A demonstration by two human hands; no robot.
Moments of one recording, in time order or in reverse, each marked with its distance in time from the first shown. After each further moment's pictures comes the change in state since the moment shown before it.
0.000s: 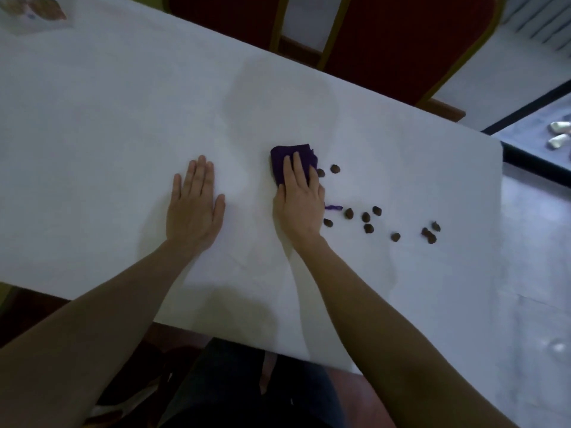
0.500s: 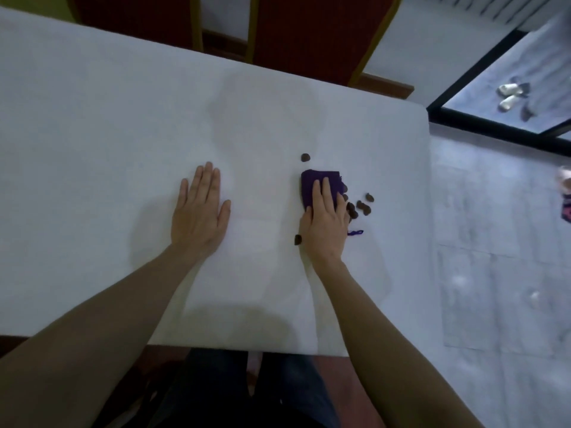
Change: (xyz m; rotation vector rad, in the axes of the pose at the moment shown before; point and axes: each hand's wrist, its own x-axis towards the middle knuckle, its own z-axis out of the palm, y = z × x) left_hand 0.001 0.128 0.024 -0.020 -0.030 0.206; right_hand -0.074 0.155 -0.048 0.032 0.103 0.333
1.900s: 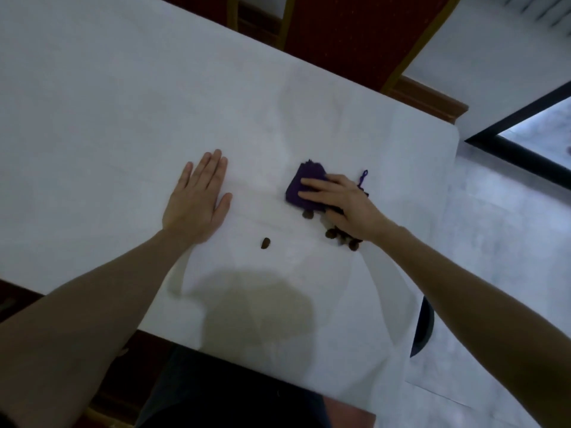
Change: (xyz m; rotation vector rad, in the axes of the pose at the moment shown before) left_hand 0.007 0.051 0.019 0.077 -0.014 -0.062; right_hand 0.136 0.098 -0.060 0.108 -0.508 -1.040
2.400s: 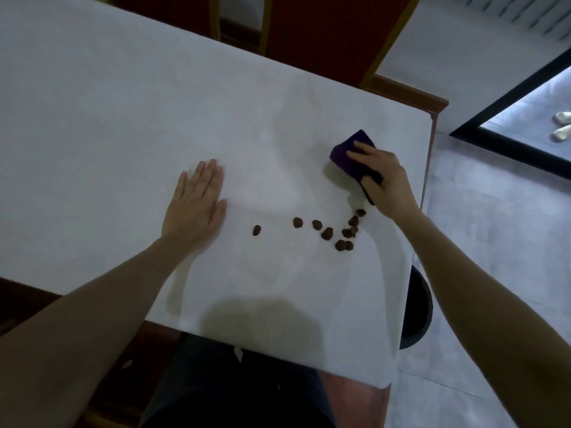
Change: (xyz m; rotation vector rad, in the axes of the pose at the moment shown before) left_hand -0.029 0.024 -0.007 -0.027 0.020 0.028; right_hand -0.064 0.013 -0.039 0.077 0.450 0.309
